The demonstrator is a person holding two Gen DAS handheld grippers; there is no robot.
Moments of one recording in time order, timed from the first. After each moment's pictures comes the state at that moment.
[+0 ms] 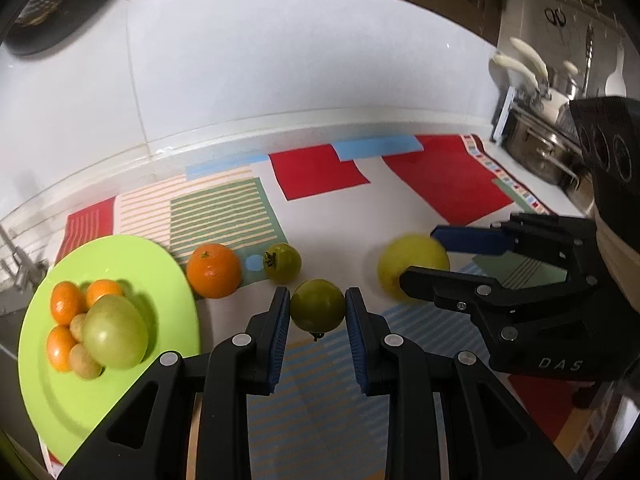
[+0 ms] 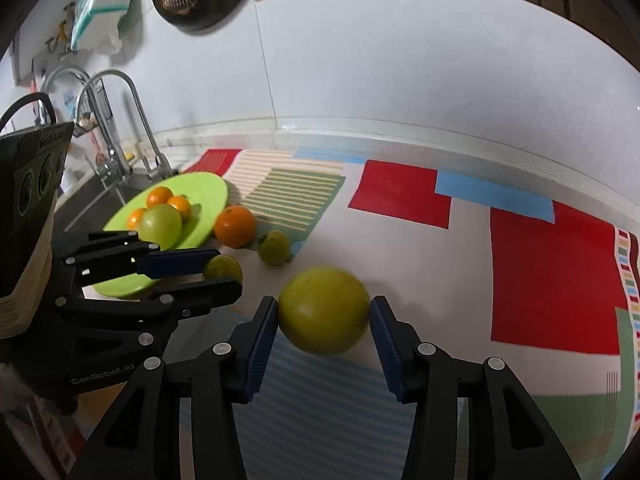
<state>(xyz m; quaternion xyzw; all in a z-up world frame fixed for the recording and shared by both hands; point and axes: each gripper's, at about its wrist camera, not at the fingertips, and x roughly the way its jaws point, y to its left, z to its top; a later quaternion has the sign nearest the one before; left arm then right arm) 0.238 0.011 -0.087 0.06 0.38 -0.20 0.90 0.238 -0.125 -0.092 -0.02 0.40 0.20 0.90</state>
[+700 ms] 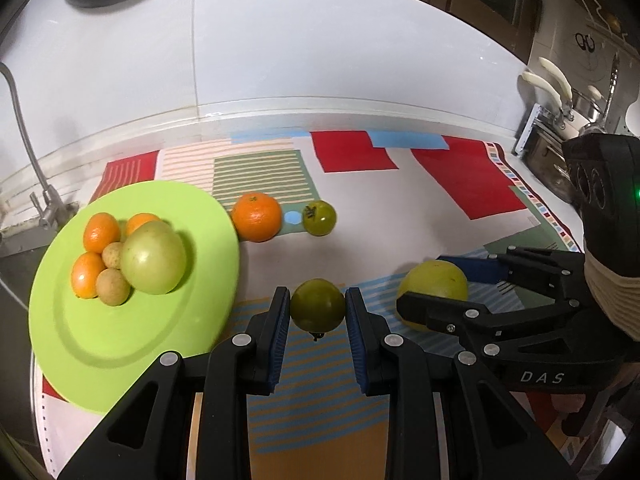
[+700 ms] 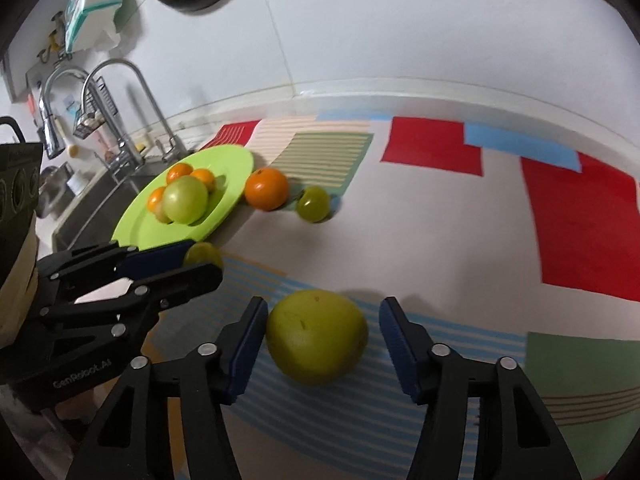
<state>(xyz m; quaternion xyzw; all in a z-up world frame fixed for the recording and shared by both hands) 0.210 0.039 -0.095 0.01 0.40 -0.15 0.90 0.226 -0.106 -0.112 0.02 0.45 0.22 0.87</state>
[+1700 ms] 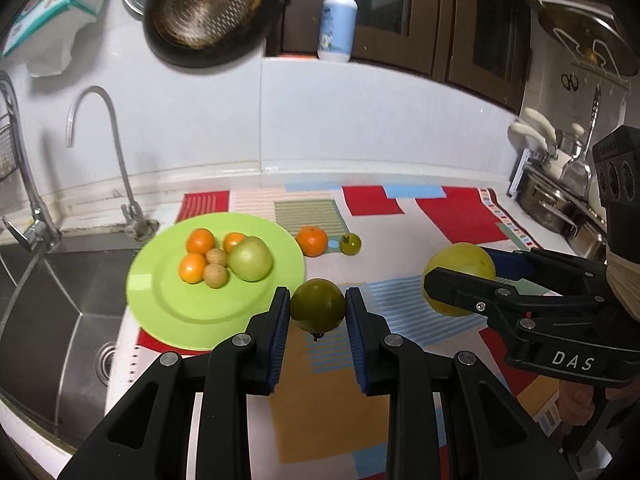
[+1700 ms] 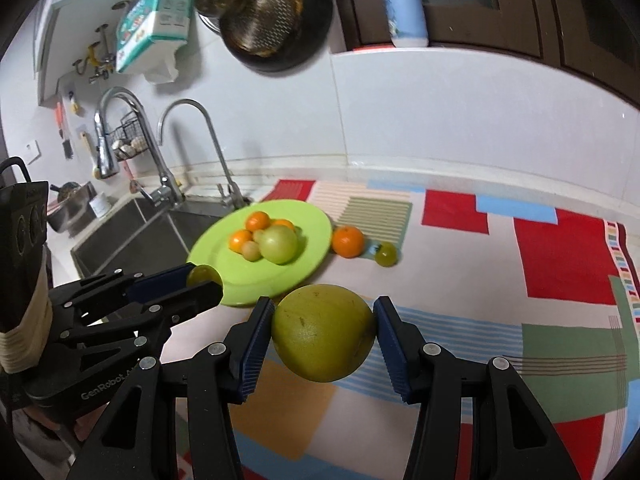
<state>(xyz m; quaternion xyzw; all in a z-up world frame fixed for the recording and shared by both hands) 0.108 0.097 -0.027 0.00 0.31 -0.11 0.94 0.137 -0.059 -0.028 0.02 0.35 0.21 0.91</state>
